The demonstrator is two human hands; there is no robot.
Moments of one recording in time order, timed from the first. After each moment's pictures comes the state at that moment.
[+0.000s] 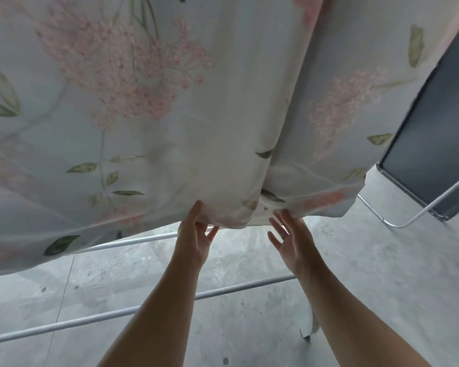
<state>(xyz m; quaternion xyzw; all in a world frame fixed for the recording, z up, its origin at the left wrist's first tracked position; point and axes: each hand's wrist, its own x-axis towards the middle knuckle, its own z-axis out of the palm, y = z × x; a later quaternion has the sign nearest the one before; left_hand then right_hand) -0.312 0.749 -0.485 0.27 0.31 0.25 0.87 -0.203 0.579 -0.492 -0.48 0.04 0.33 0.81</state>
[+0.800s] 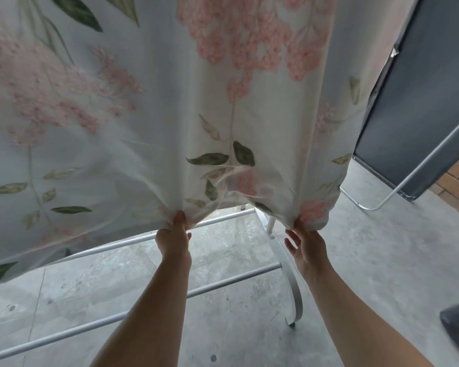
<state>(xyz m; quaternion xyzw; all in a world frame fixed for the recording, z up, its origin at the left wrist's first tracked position) -0.292 0.734 -0.507 0.39 0.52 0.34 0.69 -0.180 0.517 -0.518 -0.55 0.15 0.22 0.79</state>
